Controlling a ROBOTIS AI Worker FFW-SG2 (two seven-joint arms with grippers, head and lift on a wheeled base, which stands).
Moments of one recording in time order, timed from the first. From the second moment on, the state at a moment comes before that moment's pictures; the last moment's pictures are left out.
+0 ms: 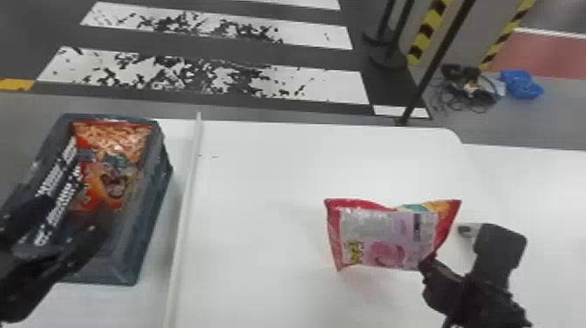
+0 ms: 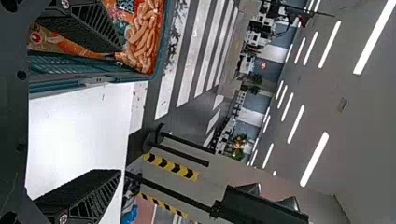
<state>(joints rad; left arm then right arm) 0.79 0.21 0.26 -2.29 0.56 0.20 -0.35 0.61 -0.13 -0.19 -2.26 -0.64 0.83 -0.58</state>
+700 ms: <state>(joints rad) 0.77 0.20 0.22 -2.25 0.55 0.19 -0.38 0.60 -0.13 -0.18 -2.25 -0.61 0.86 -0.59</state>
